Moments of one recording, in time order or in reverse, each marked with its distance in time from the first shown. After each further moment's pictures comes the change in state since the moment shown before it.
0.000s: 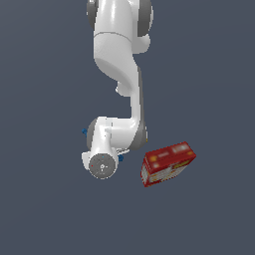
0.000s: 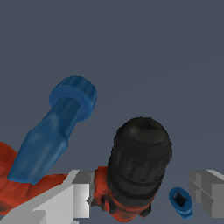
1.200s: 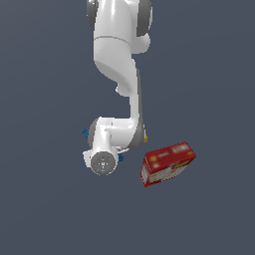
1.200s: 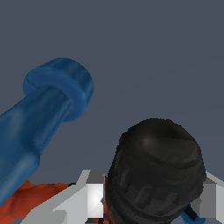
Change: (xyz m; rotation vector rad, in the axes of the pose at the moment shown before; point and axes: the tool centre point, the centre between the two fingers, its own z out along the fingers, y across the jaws) arm -0.002 -0.001 0.023 0.001 -0.002 -0.002
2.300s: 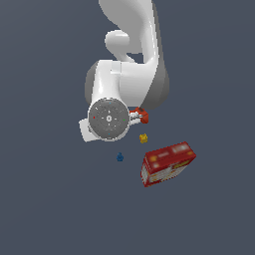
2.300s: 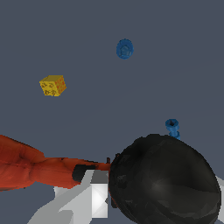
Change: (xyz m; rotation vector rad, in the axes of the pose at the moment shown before) arm -0.102 -0.050 -0.141 0.001 -0.002 -0.001
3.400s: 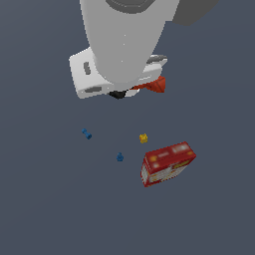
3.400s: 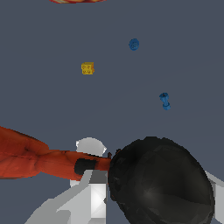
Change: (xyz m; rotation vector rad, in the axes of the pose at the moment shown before) arm -0.092 -0.045 -0.141 0.000 -0.001 0.000
